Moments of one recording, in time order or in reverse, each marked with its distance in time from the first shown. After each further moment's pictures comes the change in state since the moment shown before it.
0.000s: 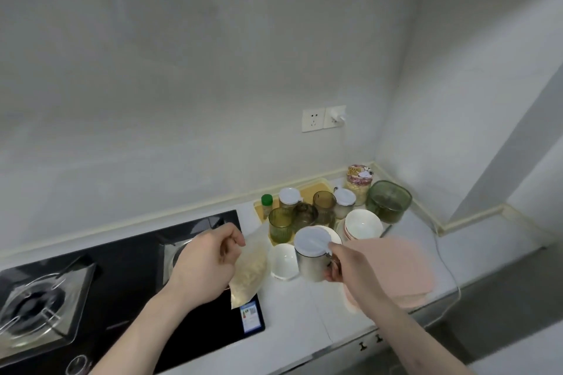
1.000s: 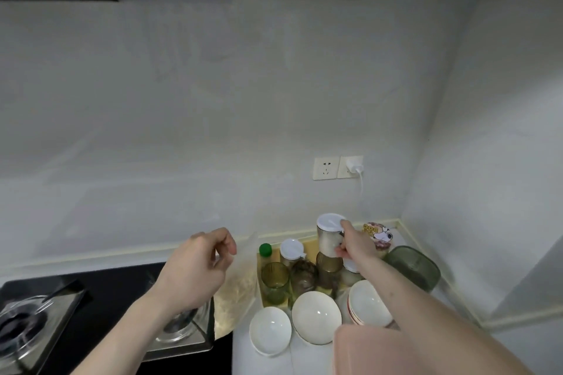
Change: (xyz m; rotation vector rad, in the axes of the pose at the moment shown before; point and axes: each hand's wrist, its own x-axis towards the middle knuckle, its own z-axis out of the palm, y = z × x) left_hand 0.099 0.049 0.002 0.117 0.173 -0.068; right_hand 0.232 -0.097 -0.049 -0.134 0.099 0.028
